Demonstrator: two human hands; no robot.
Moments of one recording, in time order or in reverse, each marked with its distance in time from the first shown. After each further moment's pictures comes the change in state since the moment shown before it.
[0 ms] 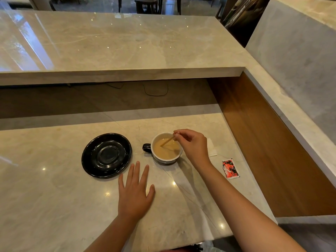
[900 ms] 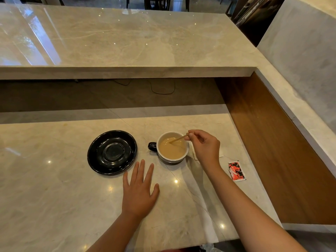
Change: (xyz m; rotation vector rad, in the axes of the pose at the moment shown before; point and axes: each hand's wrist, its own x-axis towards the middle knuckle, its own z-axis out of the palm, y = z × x) left_hand -0.001 0.000 -0.002 -0.005 0.015 0.022; right_hand 0.002 0.014 -0.005 0.010 0.099 -0.023
